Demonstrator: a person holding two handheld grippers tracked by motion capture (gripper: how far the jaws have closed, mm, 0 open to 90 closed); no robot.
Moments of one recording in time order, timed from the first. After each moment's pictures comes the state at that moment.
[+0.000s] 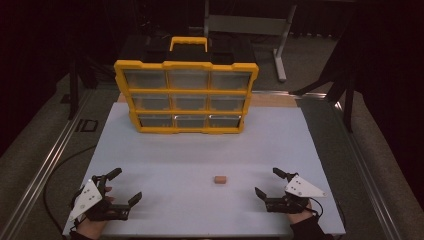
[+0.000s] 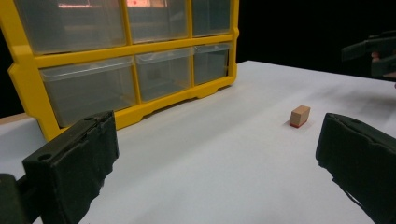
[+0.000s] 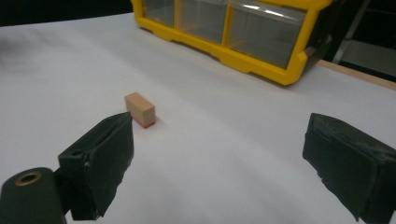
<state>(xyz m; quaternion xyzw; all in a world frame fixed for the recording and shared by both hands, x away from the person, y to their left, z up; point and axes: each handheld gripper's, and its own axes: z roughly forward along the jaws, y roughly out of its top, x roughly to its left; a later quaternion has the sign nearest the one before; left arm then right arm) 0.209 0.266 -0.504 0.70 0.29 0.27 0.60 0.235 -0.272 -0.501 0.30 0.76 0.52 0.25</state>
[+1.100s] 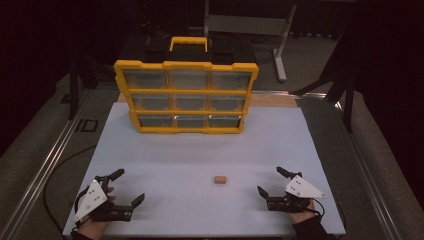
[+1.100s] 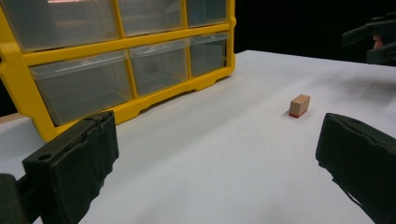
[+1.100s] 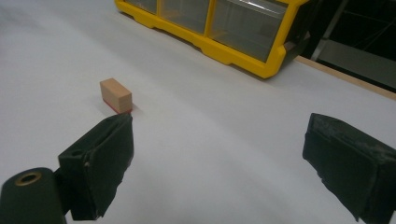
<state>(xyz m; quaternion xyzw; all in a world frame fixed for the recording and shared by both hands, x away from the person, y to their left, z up) 0.208 0.259 -0.503 0.71 0.29 0.27 0.58 0.235 -0.276 -0.501 0.30 0.77 0.48 0.29</state>
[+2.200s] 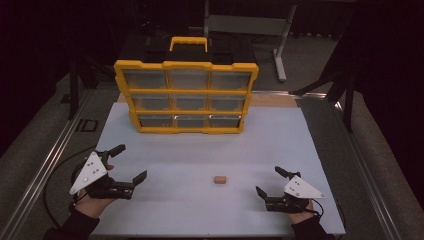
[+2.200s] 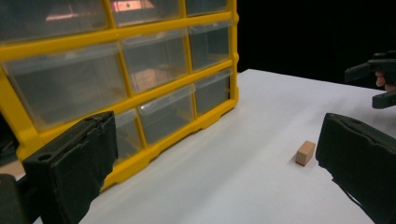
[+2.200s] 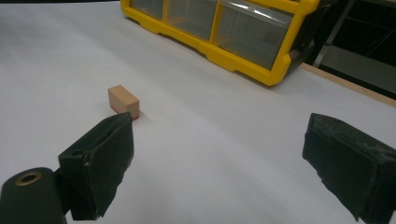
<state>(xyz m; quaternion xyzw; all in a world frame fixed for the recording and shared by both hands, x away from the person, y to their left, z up) 0.240 0.244 -0.421 0.73 0.26 0.27 0.57 0.234 -0.271 -0.497 0.29 0.77 0.49 0.29</state>
